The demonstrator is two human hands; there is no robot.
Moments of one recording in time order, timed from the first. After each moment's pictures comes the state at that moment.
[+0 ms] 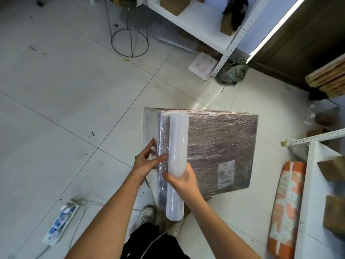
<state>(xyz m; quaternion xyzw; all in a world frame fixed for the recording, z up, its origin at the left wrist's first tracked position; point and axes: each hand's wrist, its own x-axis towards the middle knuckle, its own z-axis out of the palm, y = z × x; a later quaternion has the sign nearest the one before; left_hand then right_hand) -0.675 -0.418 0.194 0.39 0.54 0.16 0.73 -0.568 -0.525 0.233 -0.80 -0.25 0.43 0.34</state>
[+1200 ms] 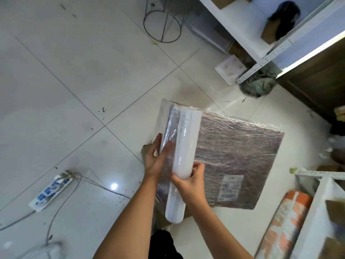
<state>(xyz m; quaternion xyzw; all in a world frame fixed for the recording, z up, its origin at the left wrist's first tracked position) -0.664 -0.436 0.139 0.27 0.61 0.35 0.66 -0.582 -0.509 0.219 -0.78 -0.29 0.43 0.35</state>
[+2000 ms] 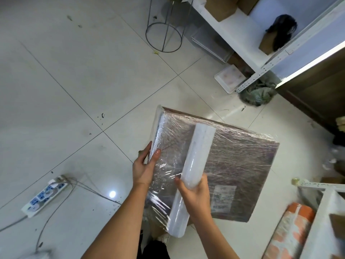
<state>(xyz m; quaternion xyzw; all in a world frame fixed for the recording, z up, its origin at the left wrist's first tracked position) -0.664 -0.447 0.147 0.28 0.62 0.38 0.63 -0.545 -0.526 0.225 -0.82 -0.27 0.41 0.30</state>
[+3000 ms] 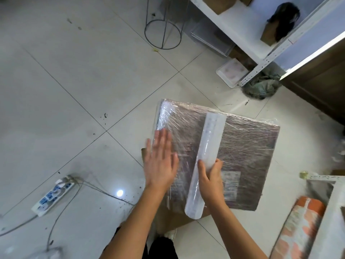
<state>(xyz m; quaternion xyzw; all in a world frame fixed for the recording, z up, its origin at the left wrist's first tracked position) -0.635 -0.456 0.161 0.77 0.59 0.22 0.12 -0.509 -0.516 0.212 -0.85 -0.34 0.33 0.24</state>
